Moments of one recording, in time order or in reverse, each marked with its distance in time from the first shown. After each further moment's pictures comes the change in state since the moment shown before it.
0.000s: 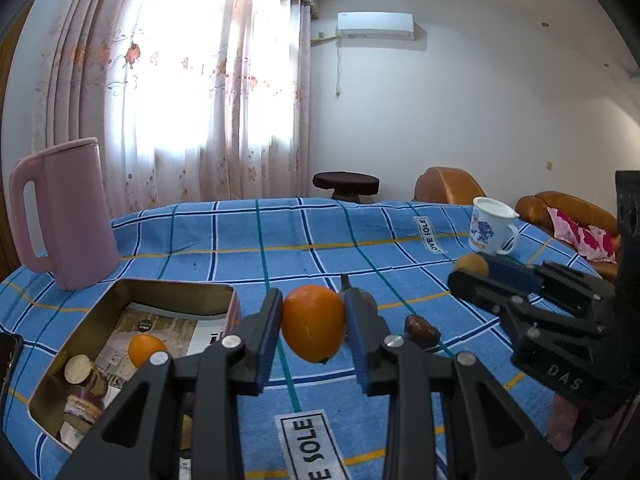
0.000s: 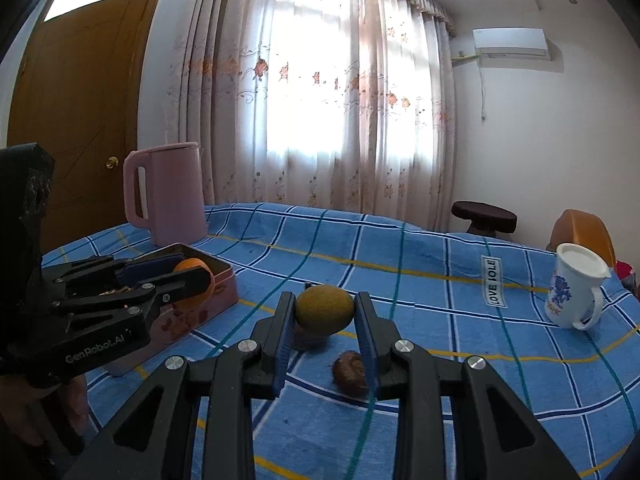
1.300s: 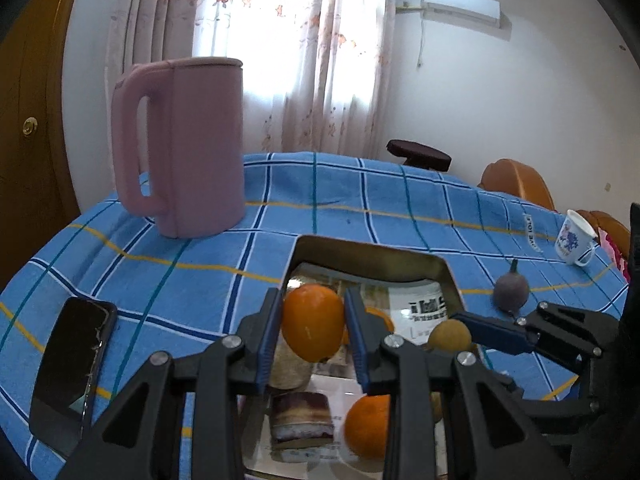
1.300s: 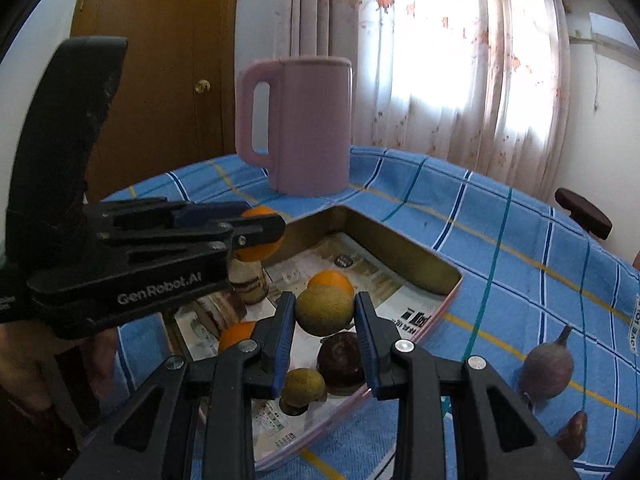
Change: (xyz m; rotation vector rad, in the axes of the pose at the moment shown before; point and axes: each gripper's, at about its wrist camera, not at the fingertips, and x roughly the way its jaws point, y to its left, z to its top) left arm -0.008 0.163 -0.008 -0.161 0.170 0.189; right arm 0.105 0.162 0.012 -0.171 0.250 0.298
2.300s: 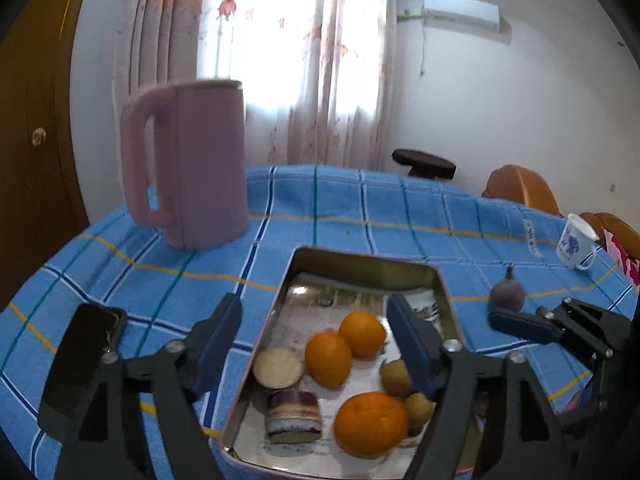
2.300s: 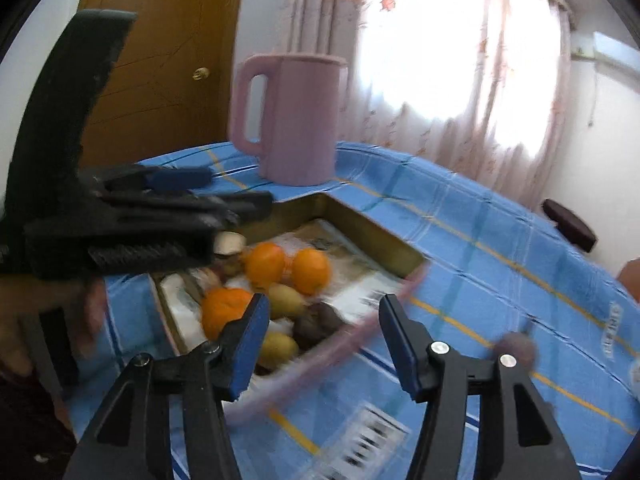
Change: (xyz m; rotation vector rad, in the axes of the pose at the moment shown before) left arm -0.019 -0.015 0.004 0.013 -0.059 0.026; right arm -0.042 -0.024 -0.016 -0.033 -0.013 -0.104
